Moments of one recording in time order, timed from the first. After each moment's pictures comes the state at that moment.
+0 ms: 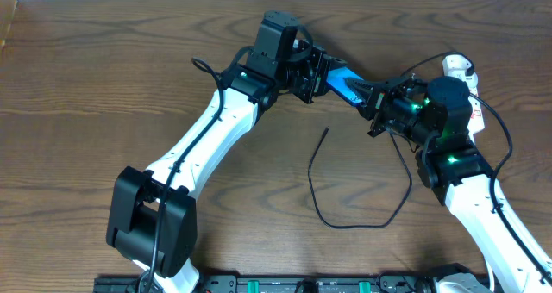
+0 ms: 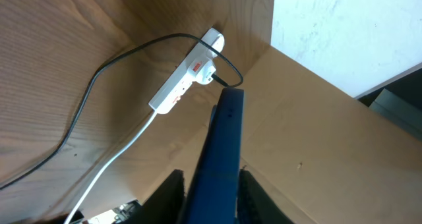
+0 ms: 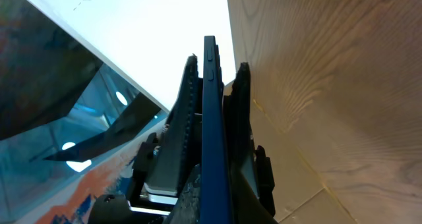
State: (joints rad) left arm -0.48 1.81 1.45 -0.26 0.61 -1.71; right arm 0.24 1.25 0.79 0.15 -0.55 1.92
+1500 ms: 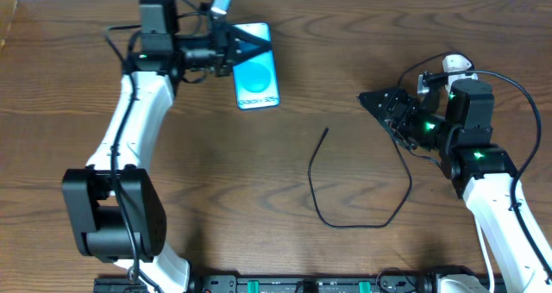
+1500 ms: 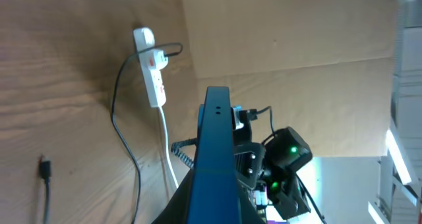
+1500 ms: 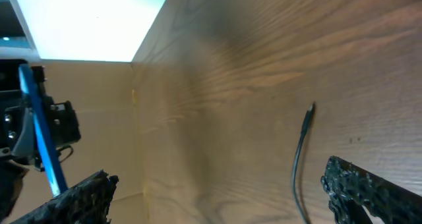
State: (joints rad) left arm -0.02 1.81 1.45 -0.26 1.35 -0.74; right arm 0.05 1.25 0.80 -0.23 -0.69 0.85
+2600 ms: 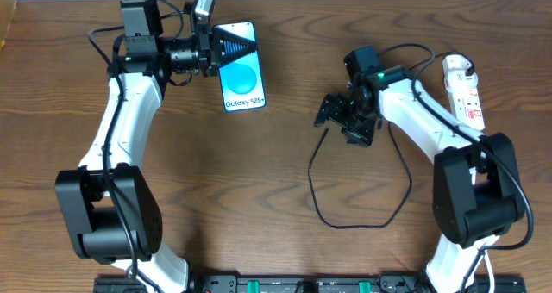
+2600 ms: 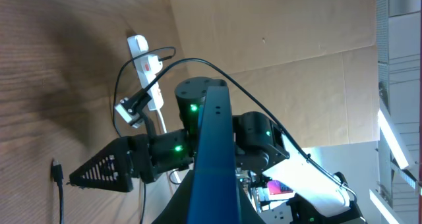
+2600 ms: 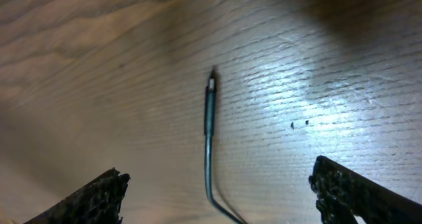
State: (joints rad) left arm 0.04 1.81 1.43 -0.26 1.42 -0.66; right arm 0.36 1.95 1.38 -0.83 -0.35 0.80
